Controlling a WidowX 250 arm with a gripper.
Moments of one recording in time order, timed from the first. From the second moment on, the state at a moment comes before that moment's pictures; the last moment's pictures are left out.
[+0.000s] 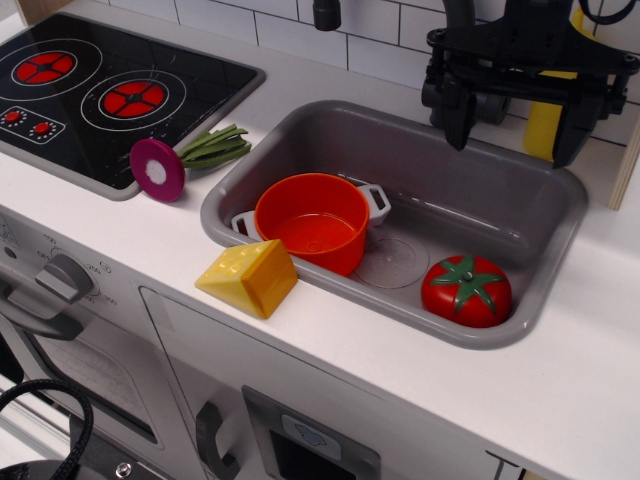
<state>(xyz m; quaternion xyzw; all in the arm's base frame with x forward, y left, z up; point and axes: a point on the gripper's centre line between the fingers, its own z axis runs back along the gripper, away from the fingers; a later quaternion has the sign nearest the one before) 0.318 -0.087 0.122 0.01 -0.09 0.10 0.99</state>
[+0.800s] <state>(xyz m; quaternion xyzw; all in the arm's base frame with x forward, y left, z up) 0.319 -0.025 0.102 0.01 -0.06 0.06 1.00</state>
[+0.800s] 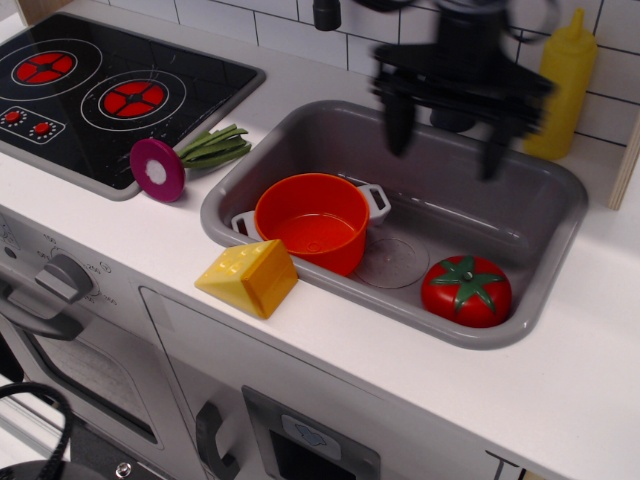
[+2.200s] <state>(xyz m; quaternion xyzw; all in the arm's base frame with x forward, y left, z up) 0.303 0.157 0.093 -0.03 -0.06 0.02 1.00</state>
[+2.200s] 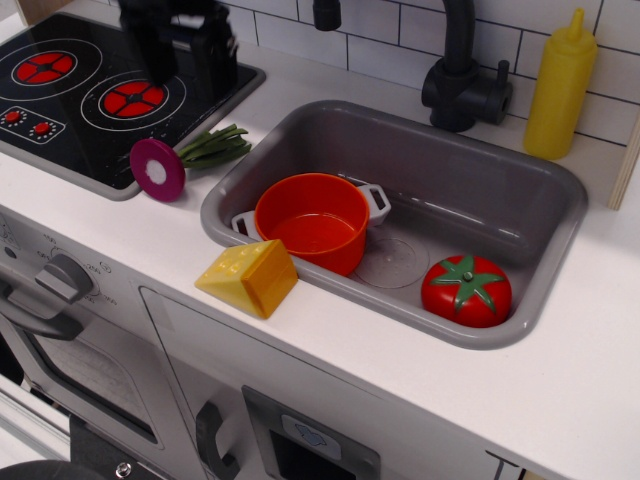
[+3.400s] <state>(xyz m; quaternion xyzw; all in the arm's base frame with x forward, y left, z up) 0.297 0.153 0.049 -0.02 -0.05 0.06 1.00</state>
